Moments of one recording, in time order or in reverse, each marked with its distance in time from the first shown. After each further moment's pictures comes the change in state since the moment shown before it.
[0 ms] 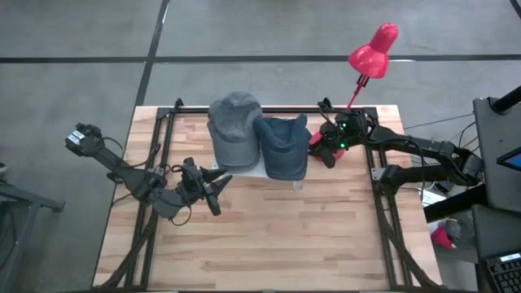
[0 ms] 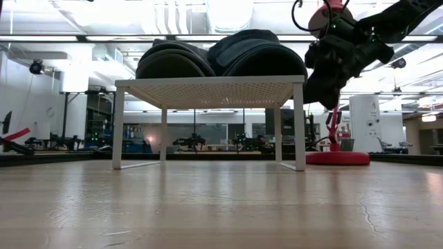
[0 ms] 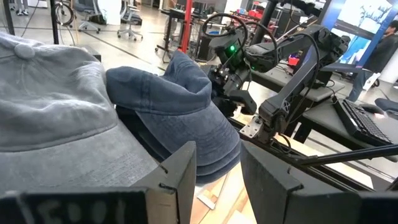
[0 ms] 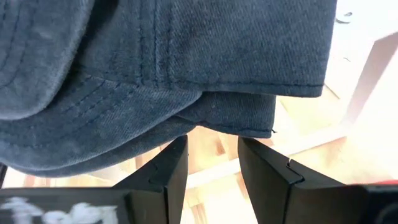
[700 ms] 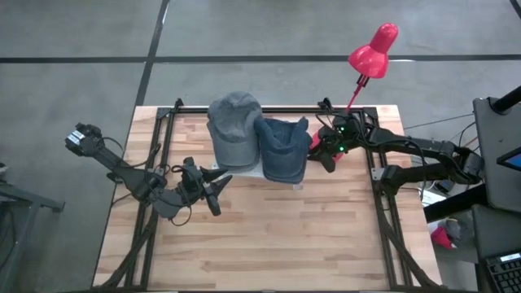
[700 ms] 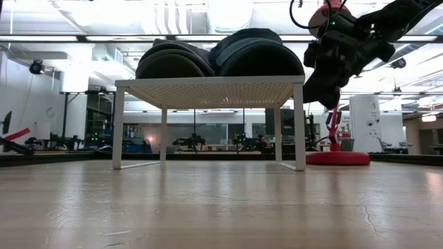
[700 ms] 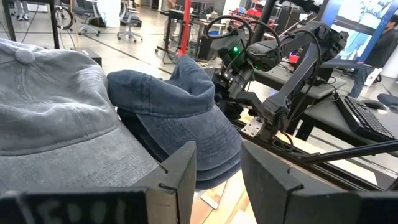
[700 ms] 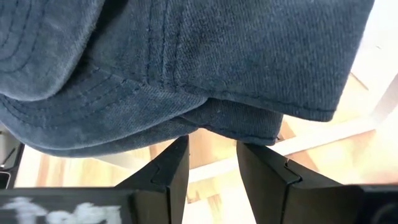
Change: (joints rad) left arm 0.000 0.000 0.000 0.000 0.000 0.025; right arm 0.061 0.000 0.011 -0.036 0.005 0.014
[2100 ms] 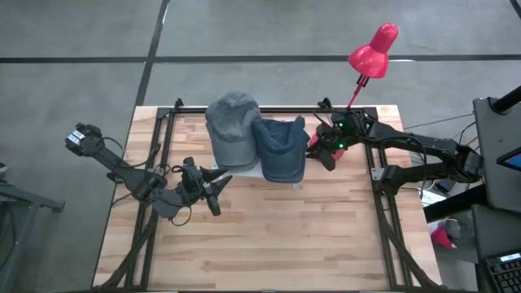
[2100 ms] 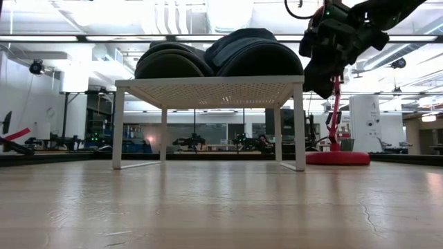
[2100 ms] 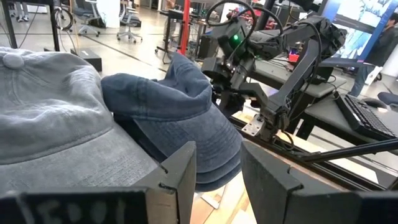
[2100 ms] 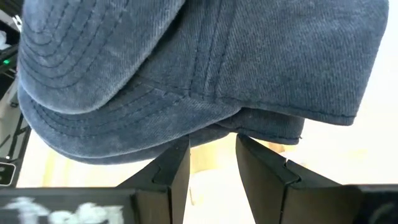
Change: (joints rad) left arm -0.001 0.000 0.000 -0.001 0.001 0.008; right arm 0.023 0.016 0.118 -0.121 0.008 -0.053
